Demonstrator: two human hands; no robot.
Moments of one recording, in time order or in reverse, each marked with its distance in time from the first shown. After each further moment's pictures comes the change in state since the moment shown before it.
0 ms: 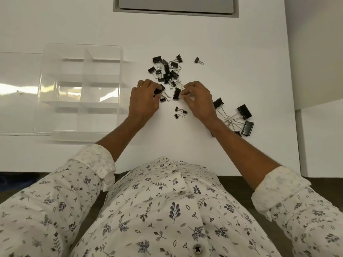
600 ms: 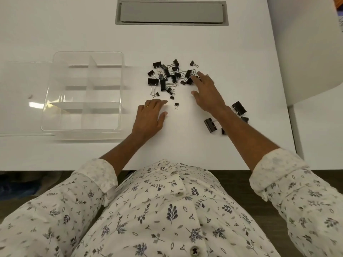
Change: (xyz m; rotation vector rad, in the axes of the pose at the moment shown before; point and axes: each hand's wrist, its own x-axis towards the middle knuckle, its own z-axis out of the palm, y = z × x) left_hand -0.067 0.012 0.015 0.055 -0.022 0.171; right_hand 0.006 0.017 -0.037 -0.397 -0.200 0.048
